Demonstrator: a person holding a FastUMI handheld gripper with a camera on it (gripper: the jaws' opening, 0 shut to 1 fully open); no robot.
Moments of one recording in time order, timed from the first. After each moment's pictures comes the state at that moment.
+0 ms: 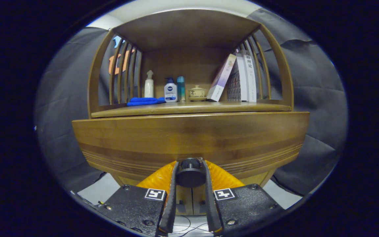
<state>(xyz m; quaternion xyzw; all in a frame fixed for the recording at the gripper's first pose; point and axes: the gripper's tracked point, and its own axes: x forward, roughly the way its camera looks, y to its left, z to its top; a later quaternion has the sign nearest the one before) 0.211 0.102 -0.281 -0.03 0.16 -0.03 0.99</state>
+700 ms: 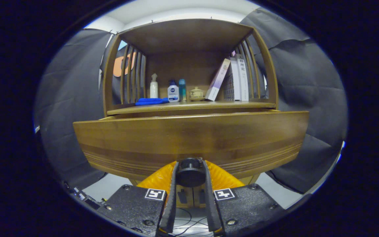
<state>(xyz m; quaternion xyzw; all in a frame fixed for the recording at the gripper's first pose) 0.143 0.100 -0.274 -0.03 0.16 -0.02 0.99</state>
